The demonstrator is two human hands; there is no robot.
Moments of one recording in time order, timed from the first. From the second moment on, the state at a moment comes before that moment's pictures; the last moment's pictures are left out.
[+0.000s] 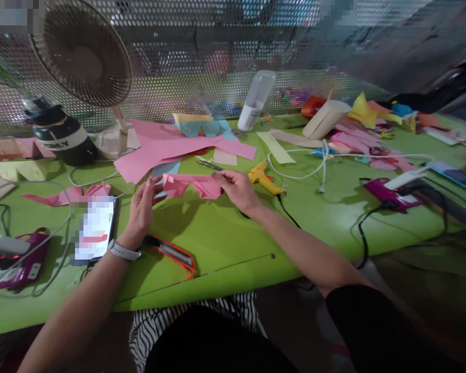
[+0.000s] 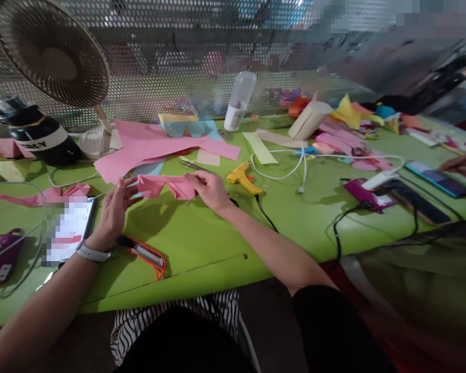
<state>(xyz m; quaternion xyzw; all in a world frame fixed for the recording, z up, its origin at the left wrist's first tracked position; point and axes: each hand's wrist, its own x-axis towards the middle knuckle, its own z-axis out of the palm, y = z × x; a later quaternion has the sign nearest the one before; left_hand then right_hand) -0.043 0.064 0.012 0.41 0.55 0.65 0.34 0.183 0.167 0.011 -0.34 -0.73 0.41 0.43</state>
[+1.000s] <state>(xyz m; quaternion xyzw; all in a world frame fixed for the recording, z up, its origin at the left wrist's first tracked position) -0.043 0.059 0.000 0.55 0.54 0.62 0.16 0.195 0.168 0.007 -0.14 -0.87 -0.06 0.46</state>
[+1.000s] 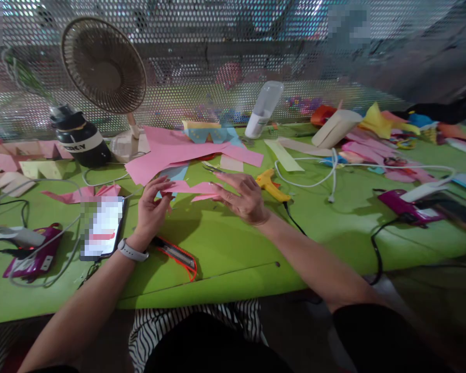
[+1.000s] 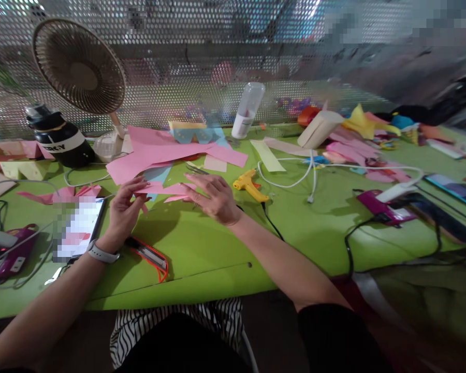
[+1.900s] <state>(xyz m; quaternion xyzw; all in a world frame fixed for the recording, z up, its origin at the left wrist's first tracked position) -0.057 0.066 -0.008 0.52 0.50 0.64 0.27 0.186 0.183 -0.008 -0.30 -0.76 0.33 0.47</state>
